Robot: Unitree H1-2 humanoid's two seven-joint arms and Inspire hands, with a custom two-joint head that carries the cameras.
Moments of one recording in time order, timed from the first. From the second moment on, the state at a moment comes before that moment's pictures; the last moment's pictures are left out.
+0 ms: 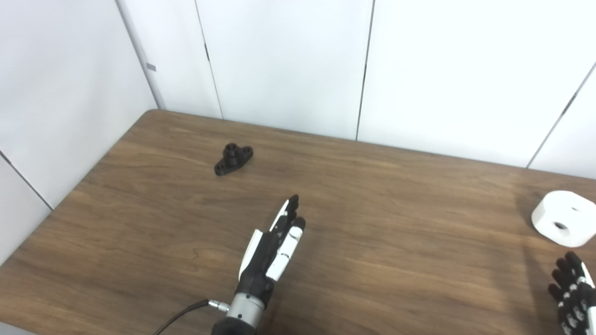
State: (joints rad) left arm 0.23 -0.02 -0.05 -0.37 0.11 0.14 0.03; right arm 0.16 -0.22 -0.12 -0.31 0.13 0.16 0.16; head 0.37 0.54
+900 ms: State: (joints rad) left arm 0.01 0.20 0.16 -0.55 0.49 0.47 -0.04; right arm 0.18 -0.22 -0.11 -0.29 0.11 0.11 0.16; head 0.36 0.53
